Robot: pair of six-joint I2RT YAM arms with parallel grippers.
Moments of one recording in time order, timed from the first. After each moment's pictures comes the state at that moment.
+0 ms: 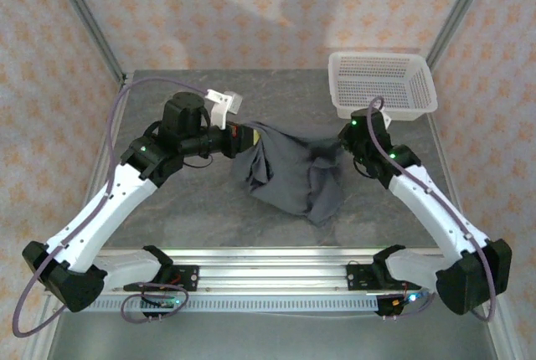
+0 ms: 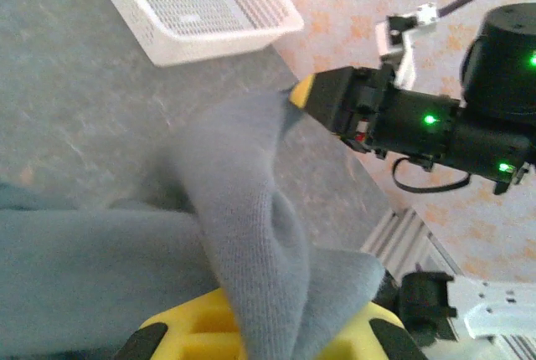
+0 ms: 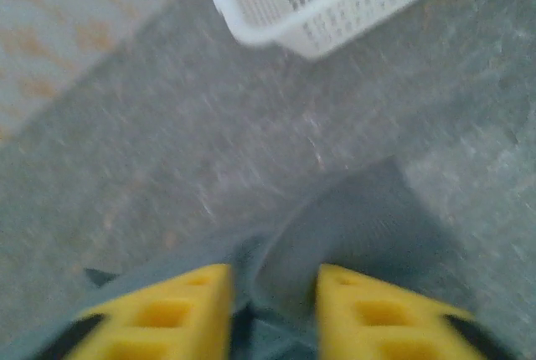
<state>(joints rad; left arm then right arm) -0.52 1.17 1.28 -0.60 0.45 -0.44 0.39 1.14 1.00 -0.60 0.22 0.83</state>
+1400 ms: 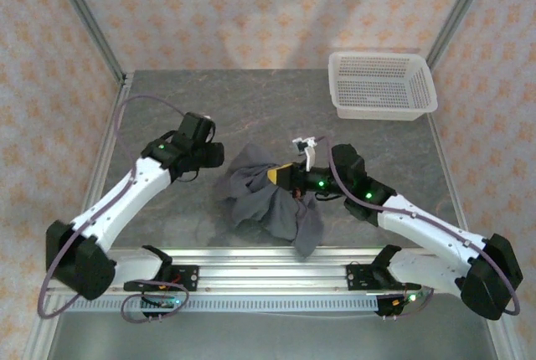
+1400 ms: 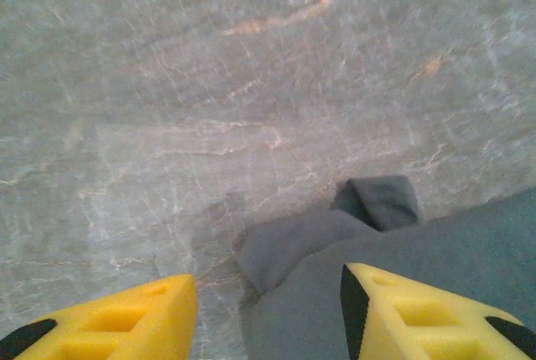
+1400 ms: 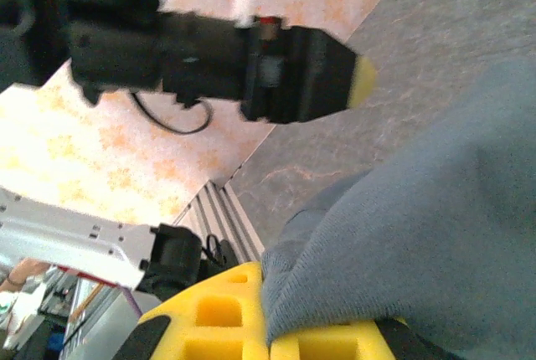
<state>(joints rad) -0.40 1.21 1.05 -0.77 -0.15 -0.44 0.75 1.03 0.68 0.11 -0.52 0.63</state>
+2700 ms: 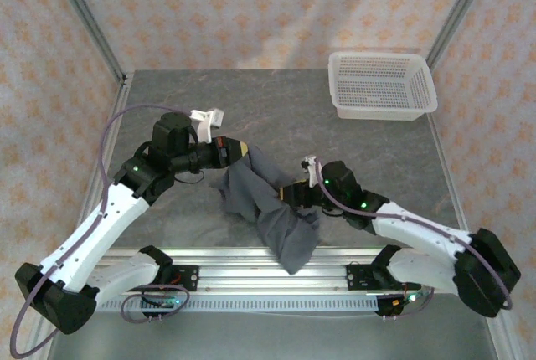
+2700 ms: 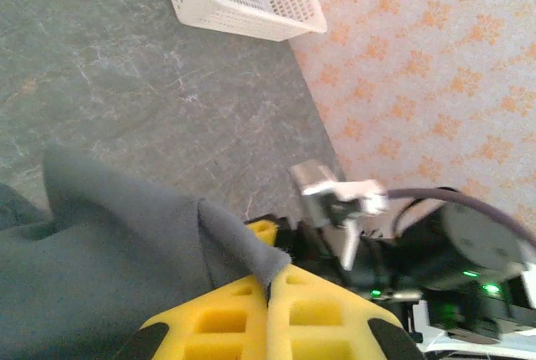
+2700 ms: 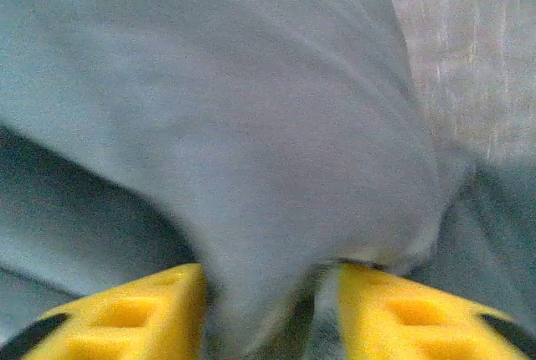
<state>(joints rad) -0.46 1.02 1.05 -0.50 0.48 -0.67 0.77 1.02 0.52 0.02 -0.27 0.51</state>
